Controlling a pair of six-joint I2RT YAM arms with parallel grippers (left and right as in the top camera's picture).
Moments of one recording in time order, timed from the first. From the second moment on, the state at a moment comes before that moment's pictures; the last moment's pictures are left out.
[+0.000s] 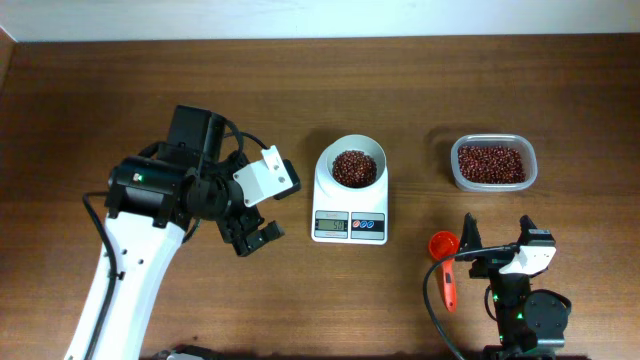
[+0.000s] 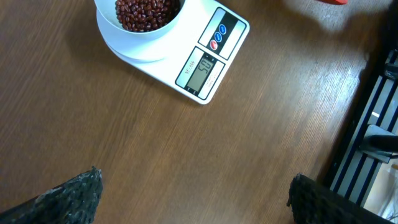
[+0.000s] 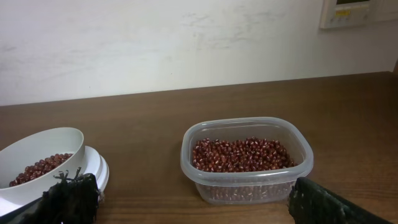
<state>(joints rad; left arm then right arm) -0.21 1.33 1.41 -1.32 0.39 0.85 -0.03 0.01 0.01 -0.08 -0.03 0.11</state>
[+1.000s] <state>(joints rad) -0.21 1.16 1.41 -1.32 0.39 0.85 -0.03 0.01 0.01 -0.08 -0.03 0.11</state>
